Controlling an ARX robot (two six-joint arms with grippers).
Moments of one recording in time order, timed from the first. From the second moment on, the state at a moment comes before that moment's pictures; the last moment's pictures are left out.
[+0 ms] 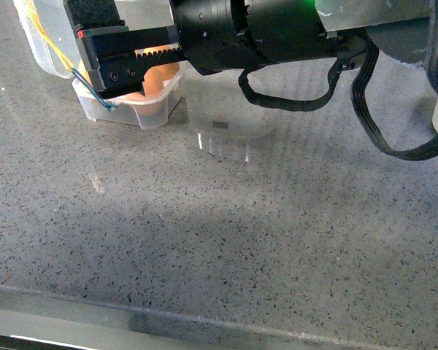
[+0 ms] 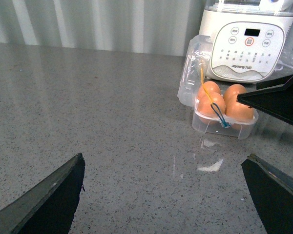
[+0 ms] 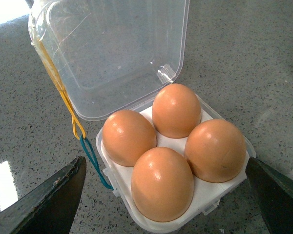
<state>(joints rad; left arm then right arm) 0.00 0.00 0.03 0.00 0.00 0.00 0.58 1.91 1.12 0.47 -0.26 0.01</state>
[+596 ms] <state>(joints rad) 0.00 0.00 0.03 0.00 0.00 0.00 0.32 1.47 0.80 0.52 0.00 0.13</state>
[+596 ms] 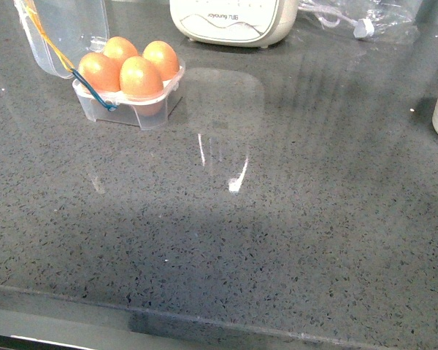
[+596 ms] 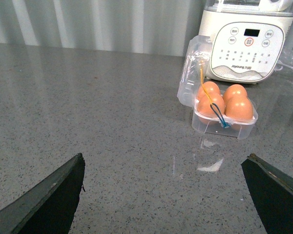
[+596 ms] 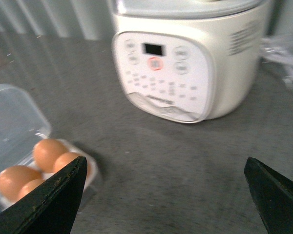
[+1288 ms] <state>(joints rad) 0.00 0.00 0.03 0.00 0.00 0.00 0.11 0.64 0.41 0.23 0.10 -0.04</state>
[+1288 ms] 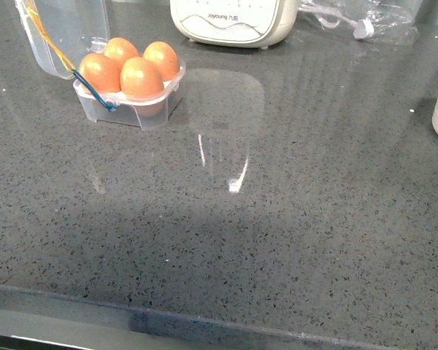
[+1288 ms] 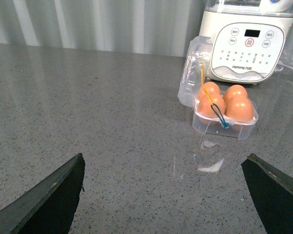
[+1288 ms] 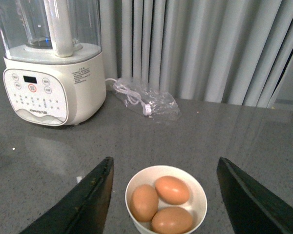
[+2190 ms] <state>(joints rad) 0.00 0.00 0.03 0.00 0.00 0.00 0.00 0.28 0.06 0.22 0.00 -0.01</state>
